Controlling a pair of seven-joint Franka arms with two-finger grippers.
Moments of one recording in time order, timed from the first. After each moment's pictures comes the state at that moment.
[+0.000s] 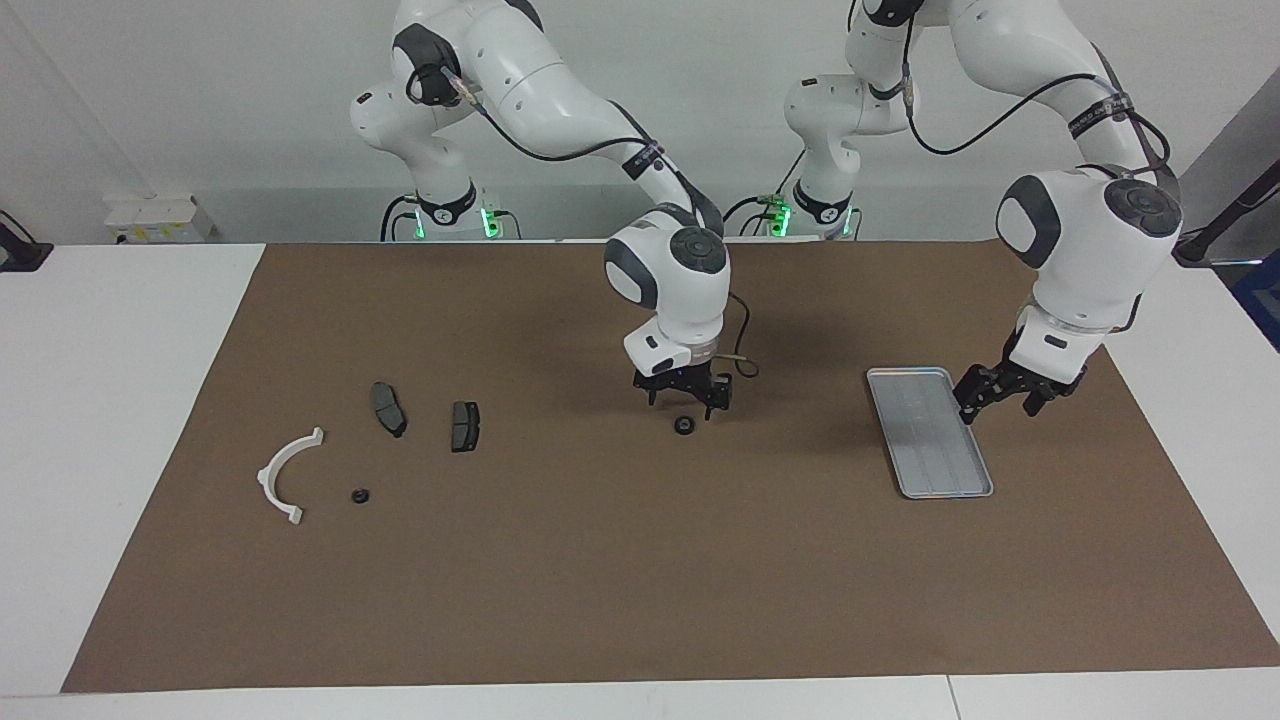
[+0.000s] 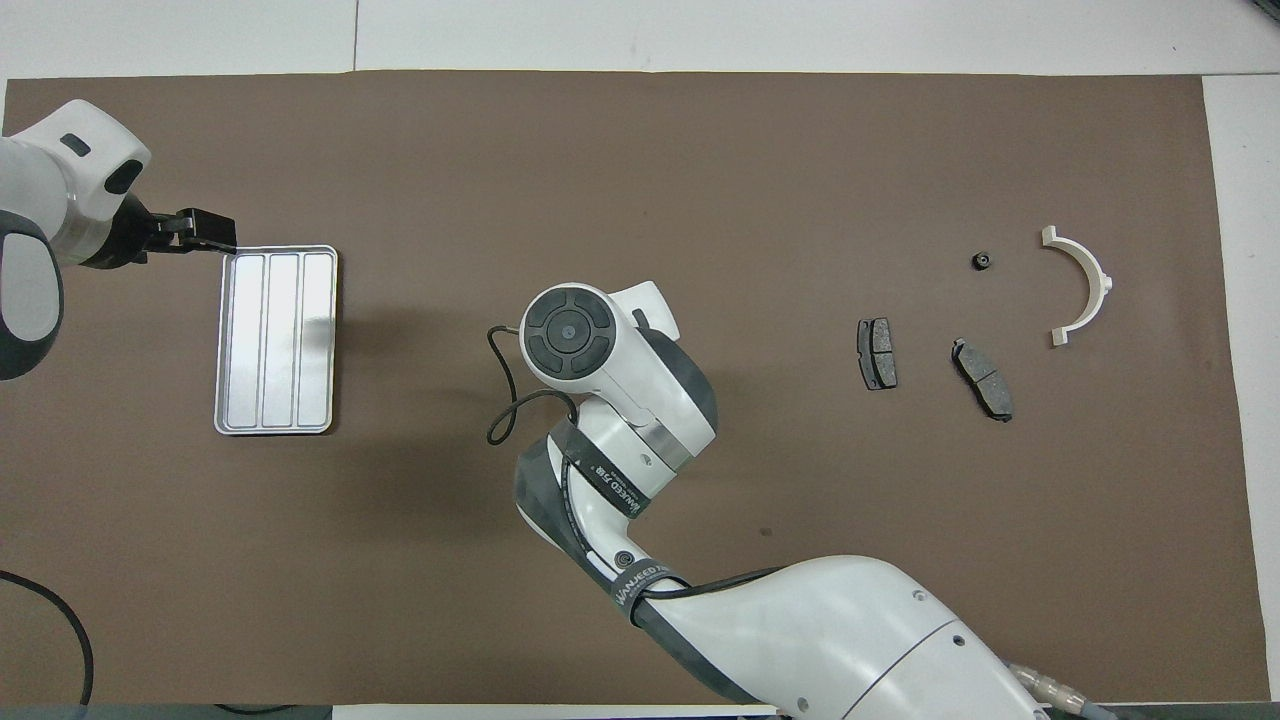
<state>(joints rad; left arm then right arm) -0.05 0.22 0.06 -1.75 0.01 2.10 -0.02 0.68 0.61 0.00 -1.52 -0.06 2.20 1.07</state>
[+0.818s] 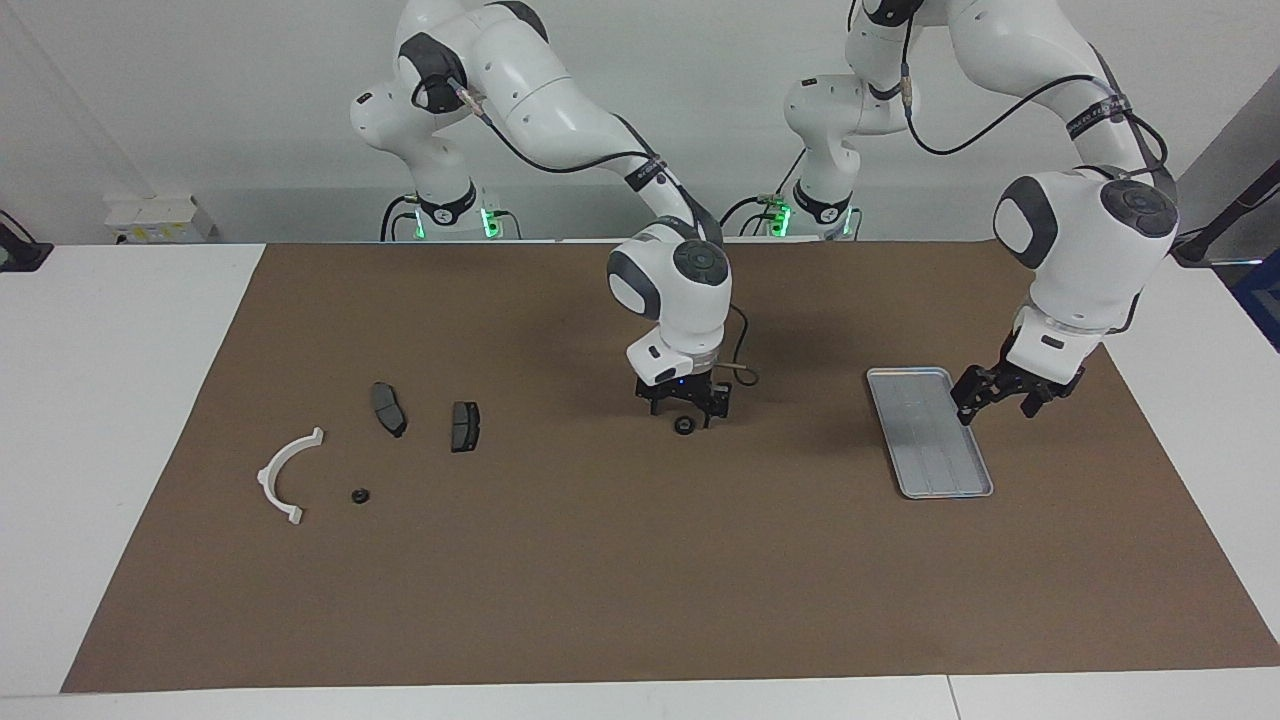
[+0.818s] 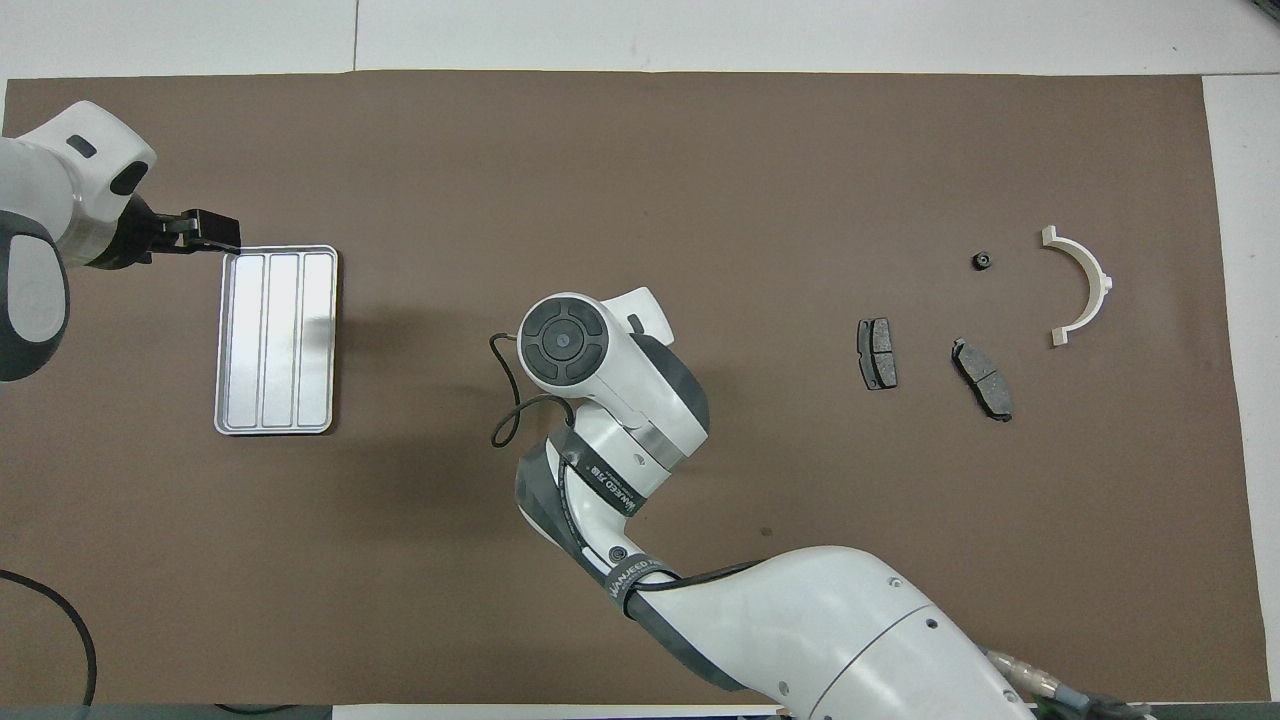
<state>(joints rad) -0.05 0.22 0.06 -1.76 0.01 2.11 -0.02 0.69 0.65 0.00 -1.52 -0.08 2.22 1.07</state>
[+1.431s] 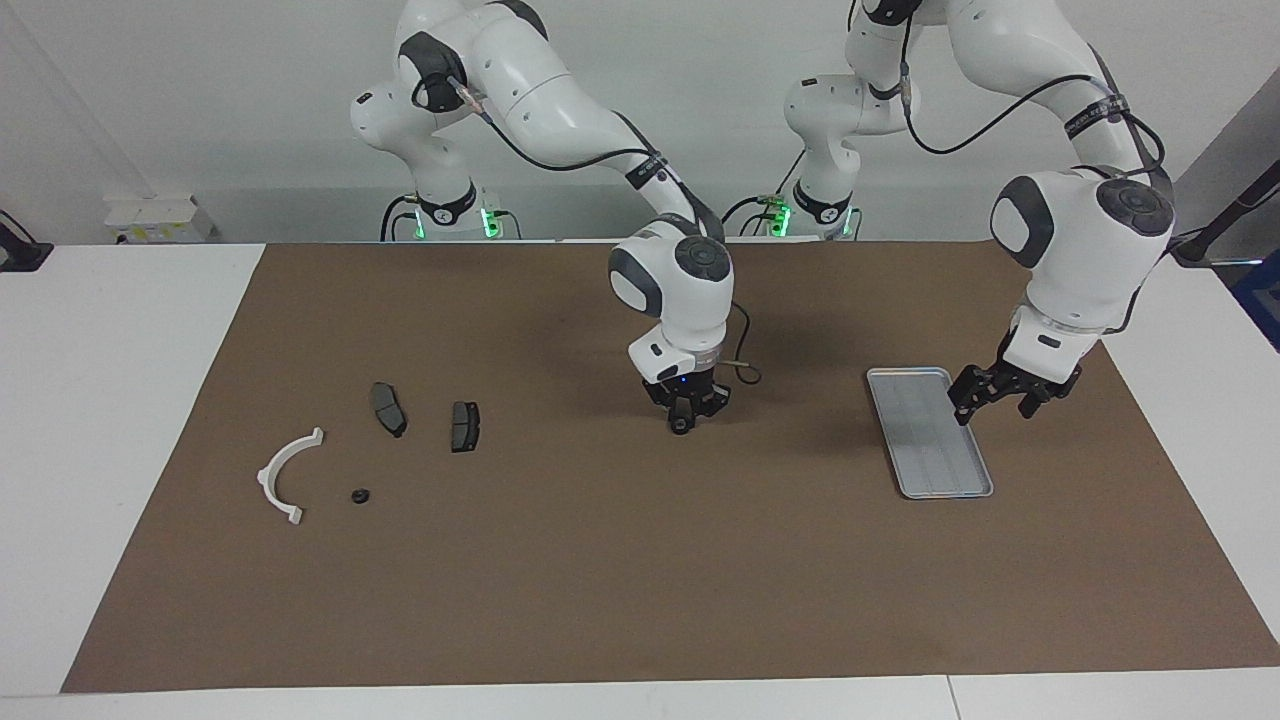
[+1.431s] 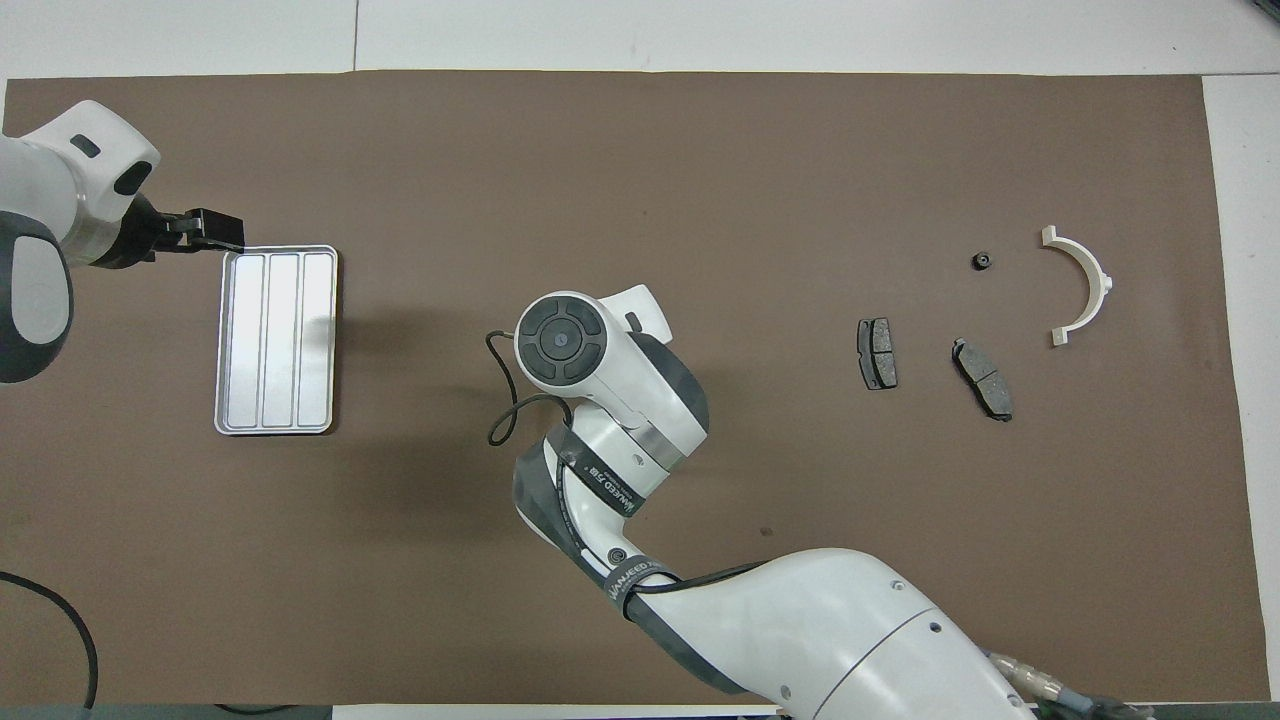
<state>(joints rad) -0.05 0.21 0.05 -1.76 0.01 2.11 -0.02 0.69 0.65 0.00 -1.51 -0.08 2.22 1.07</state>
